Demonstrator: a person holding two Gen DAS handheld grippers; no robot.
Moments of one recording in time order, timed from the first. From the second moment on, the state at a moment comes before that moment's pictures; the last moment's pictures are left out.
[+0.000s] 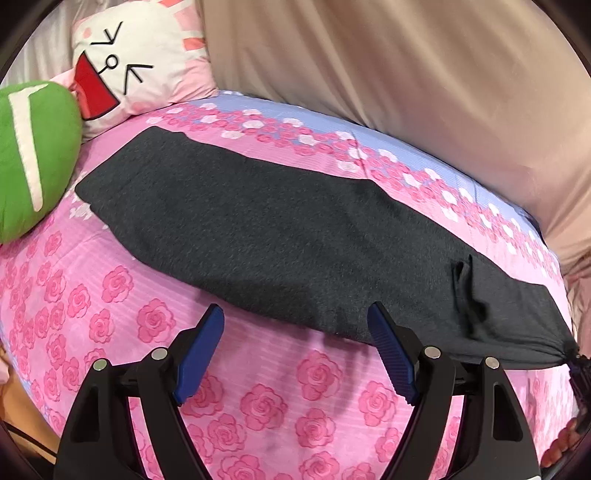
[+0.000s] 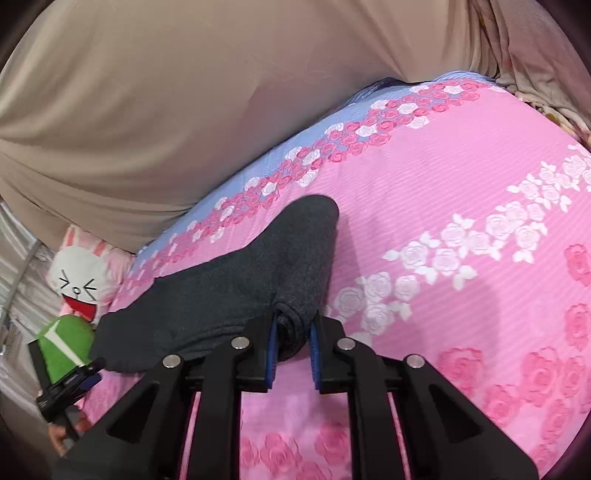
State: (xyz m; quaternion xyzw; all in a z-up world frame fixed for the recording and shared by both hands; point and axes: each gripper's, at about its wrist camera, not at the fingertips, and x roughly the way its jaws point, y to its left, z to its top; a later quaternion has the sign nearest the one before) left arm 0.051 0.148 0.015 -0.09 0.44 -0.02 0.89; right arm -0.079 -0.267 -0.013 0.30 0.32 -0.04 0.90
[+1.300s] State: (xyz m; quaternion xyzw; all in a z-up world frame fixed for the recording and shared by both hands) left arm 0.083 0.297 0.000 -0.20 0.42 0.00 0.88; right arm 0.083 -0.002 -0.042 0.03 0.42 0.04 0.91
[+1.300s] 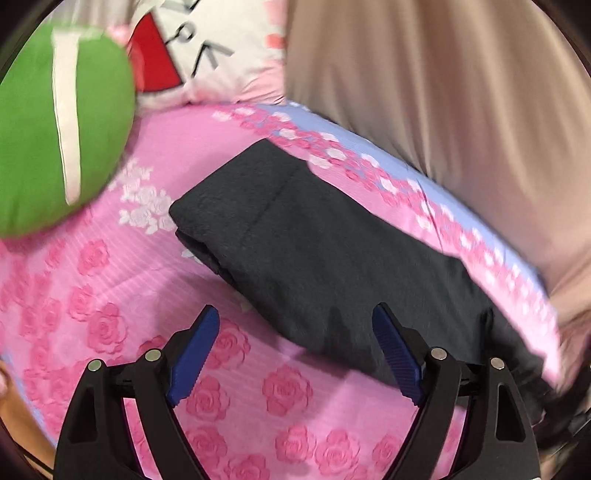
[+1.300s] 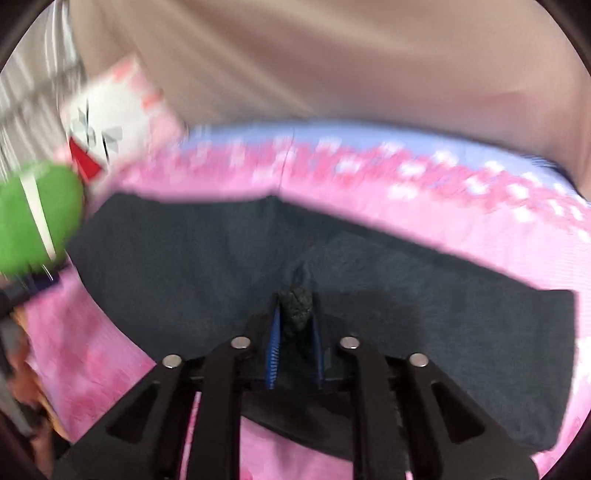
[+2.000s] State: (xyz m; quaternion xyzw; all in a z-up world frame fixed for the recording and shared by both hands) left arm 0.087 0.255 0.005 -0.22 0.41 0.01 0.89; right arm -0.067 -0.209 -0.061 0.26 0.37 -0.08 0.89
